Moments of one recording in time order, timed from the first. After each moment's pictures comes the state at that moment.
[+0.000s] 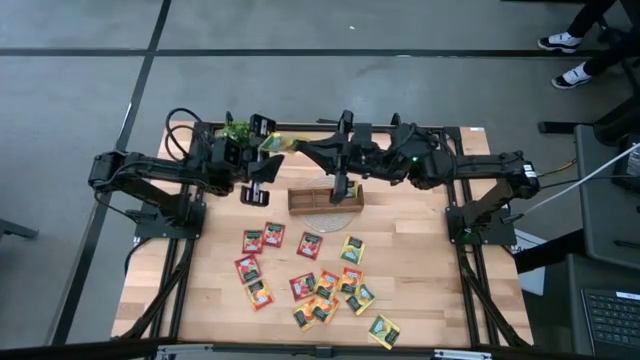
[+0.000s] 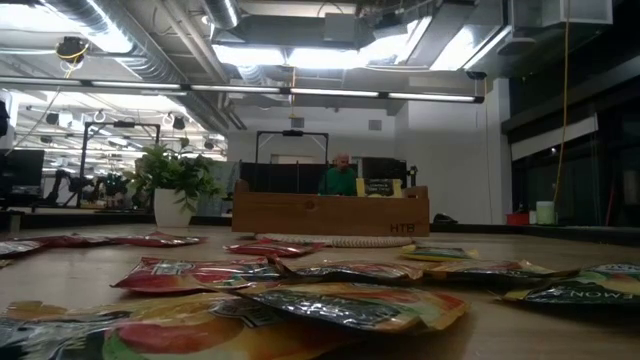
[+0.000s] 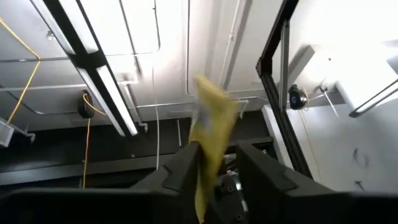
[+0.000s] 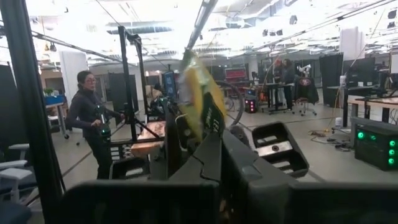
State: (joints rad) left arm 0.05 1.30 0.91 1.31 0.15 0.02; right arm 0.07 1.61 1.68 0.19 0.17 0.05
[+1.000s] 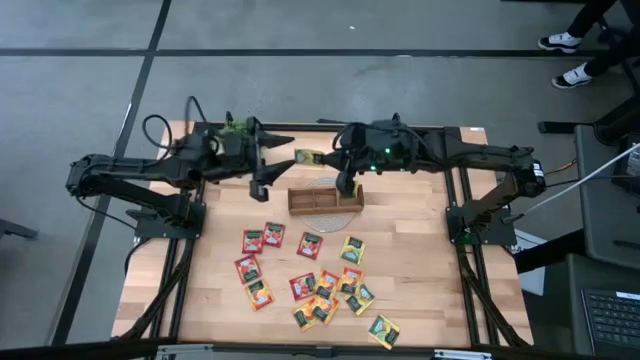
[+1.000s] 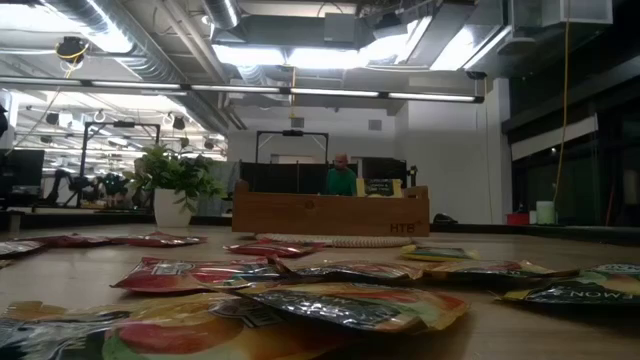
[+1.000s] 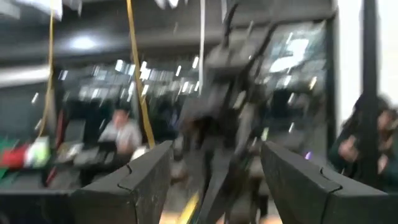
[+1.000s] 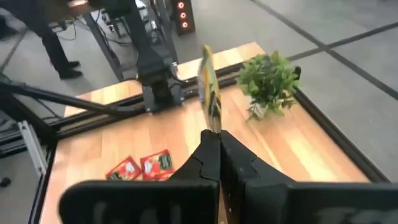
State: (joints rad) left arm 0.05 1.03 0.92 0.43 -0.11 0.08; right arm -0.04 1.55 1.68 -0.56 0.15 0.26
